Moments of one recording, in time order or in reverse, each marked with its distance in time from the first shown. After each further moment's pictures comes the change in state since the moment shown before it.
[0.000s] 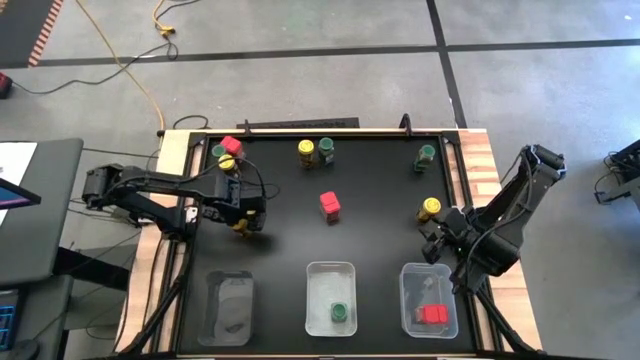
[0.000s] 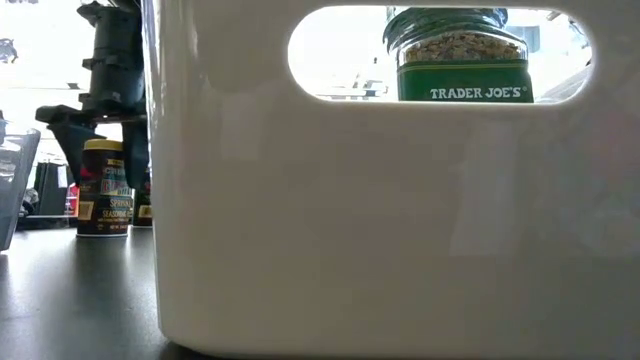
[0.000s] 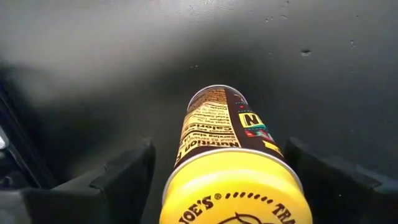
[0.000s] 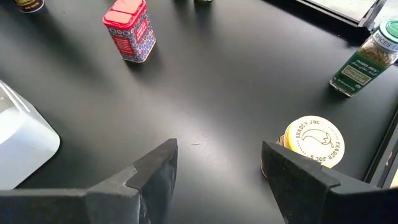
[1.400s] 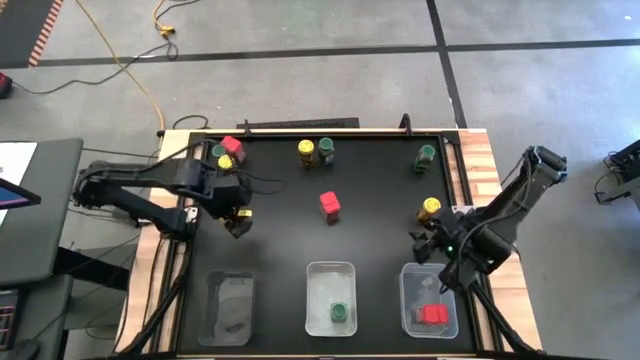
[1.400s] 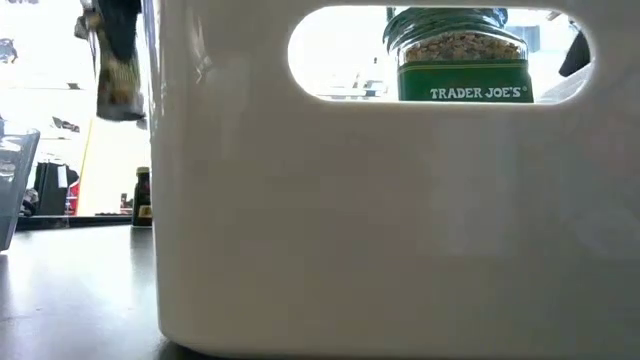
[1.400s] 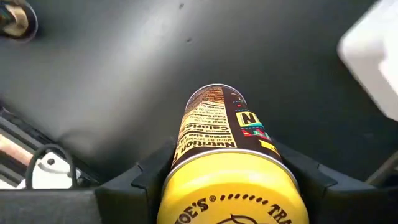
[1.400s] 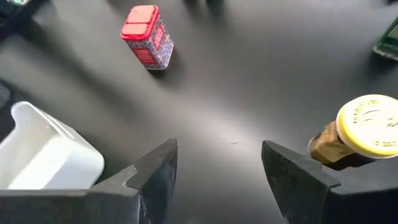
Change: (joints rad) left arm -0.167 -0.110 0.449 -0.357 -0.014 0.405; right arm -0.105 0.002 0.000 0.214 -0.004 -0.001
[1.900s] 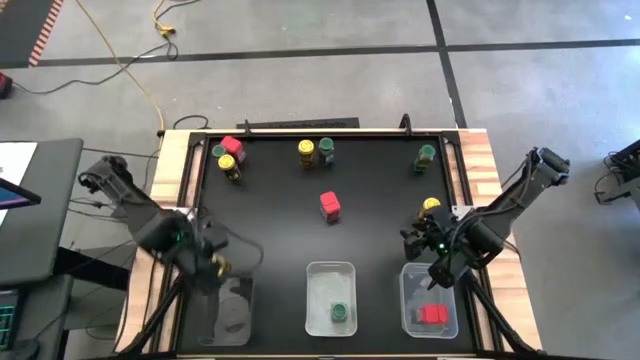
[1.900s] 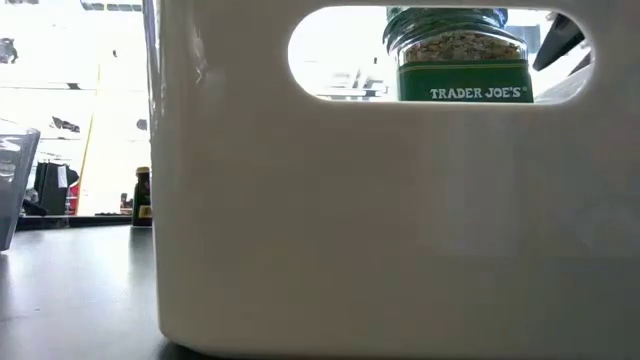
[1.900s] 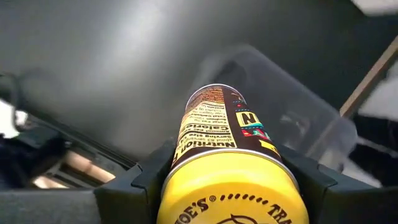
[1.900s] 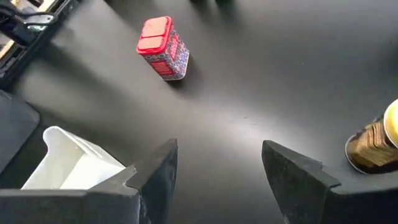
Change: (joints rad) left arm -0.664 0.085 0.065 -0.028 -0.081 -0.495; right arm -0.091 0.000 0.000 0.161 0.006 -0.074
